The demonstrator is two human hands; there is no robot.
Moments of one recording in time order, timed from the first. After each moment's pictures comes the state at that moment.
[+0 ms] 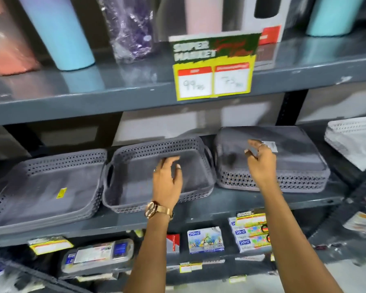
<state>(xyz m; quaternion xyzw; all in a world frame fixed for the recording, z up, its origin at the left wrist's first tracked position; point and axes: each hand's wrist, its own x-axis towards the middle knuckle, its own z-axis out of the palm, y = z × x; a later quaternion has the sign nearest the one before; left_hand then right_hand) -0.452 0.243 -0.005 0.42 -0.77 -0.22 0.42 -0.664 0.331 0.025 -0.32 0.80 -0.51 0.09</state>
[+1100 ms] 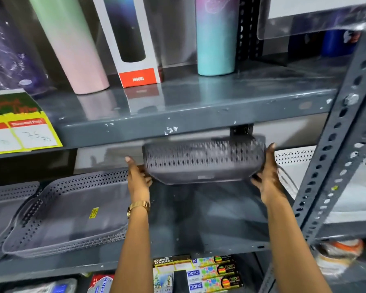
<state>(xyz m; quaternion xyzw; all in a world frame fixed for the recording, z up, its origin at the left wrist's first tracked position) -0.670 0.249 0.027 0.48 -0.39 -0.56 0.55 -0.912 0.387 0.032 -0.06 0.61 -0.71 0.33</state>
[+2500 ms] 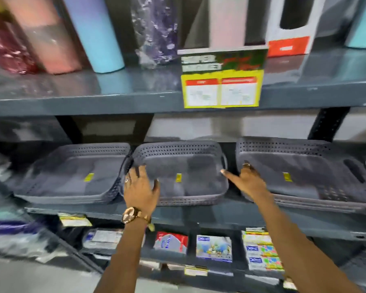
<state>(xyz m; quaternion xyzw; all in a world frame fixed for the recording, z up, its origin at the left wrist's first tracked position) -0.377 0.235 -0.012 0.66 -0.71 -0.03 0.23 -0.657 0.287 -0.010 -0.45 0.84 -0.22 0.21</state>
